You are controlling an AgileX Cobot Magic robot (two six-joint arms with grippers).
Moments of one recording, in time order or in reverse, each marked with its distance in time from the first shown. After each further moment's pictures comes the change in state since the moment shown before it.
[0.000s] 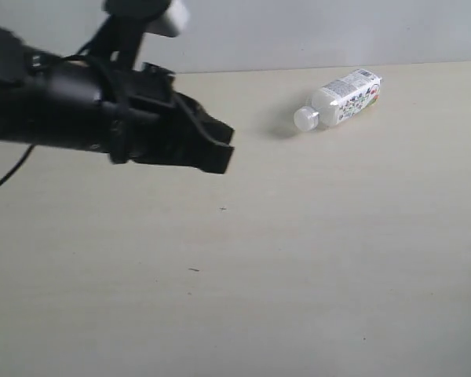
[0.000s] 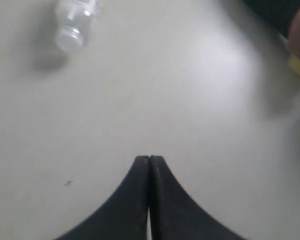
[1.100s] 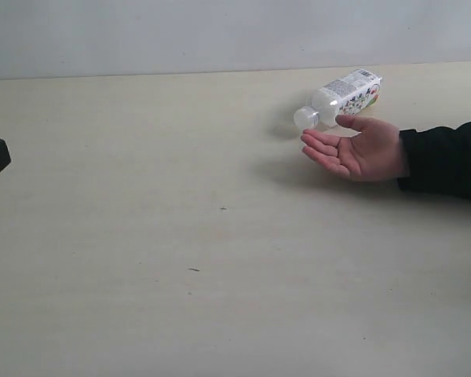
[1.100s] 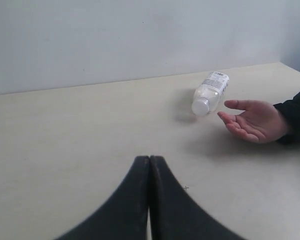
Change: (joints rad) left arm 0.007 -0.752 0.626 -0.162 -0.515 0.085; right arm 0.000 0.000 0.000 0.000 0.000 0.000
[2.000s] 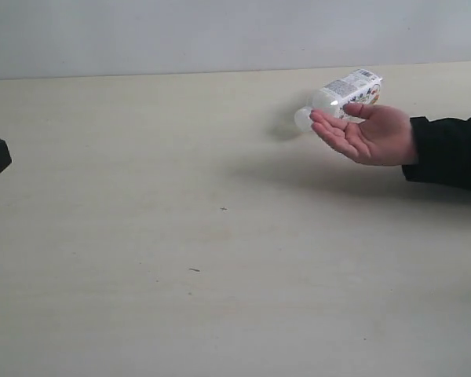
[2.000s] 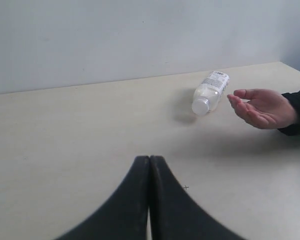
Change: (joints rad) left arm 0.000 0.000 0.000 0.000 0.002 0.000; right arm 0.000 -0.002 0.000 0.306 -0.669 0.143
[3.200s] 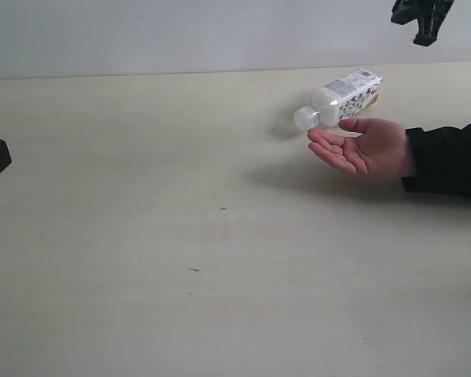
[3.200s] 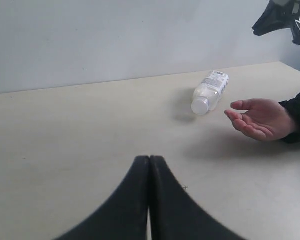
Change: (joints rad) left arm 0.000 0.000 0.000 -0.002 0.000 0.000; right arm 0.002 2.090 -1.909 -0.201 1.261 -1.465
